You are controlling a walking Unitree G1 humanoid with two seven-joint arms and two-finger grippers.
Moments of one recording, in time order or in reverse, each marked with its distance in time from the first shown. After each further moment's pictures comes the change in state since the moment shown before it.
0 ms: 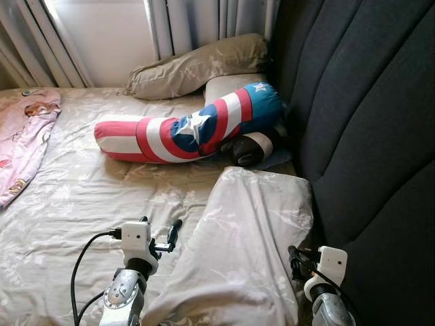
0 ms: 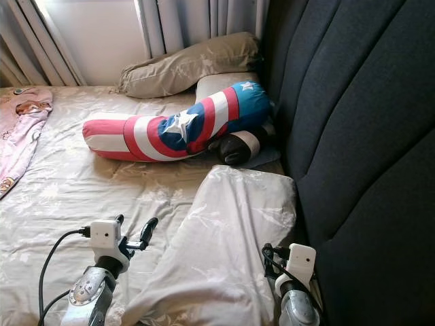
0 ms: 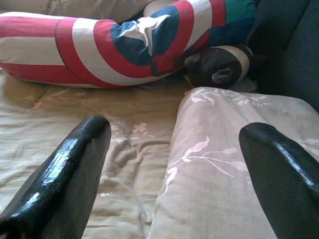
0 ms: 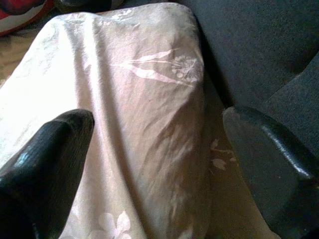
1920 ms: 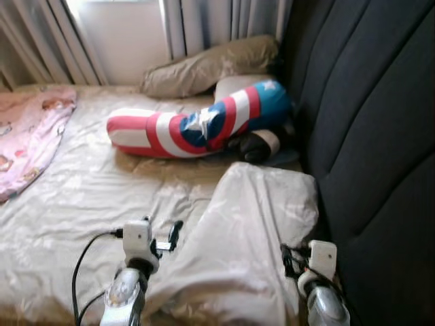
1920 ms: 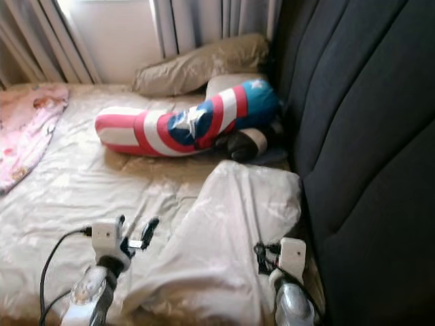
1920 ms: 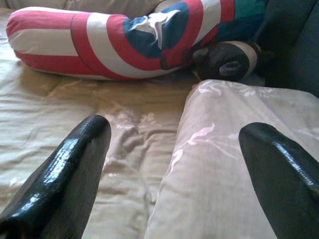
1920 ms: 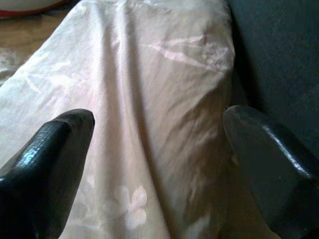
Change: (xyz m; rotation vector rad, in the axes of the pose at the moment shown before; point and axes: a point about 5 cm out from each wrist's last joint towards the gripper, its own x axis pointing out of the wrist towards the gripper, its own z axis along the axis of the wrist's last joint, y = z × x) left arm 0.001 -0.001 0.000 0.002 0.007 0.001; right arm 0.006 0.010 0.002 -0.045 0.027 0.058
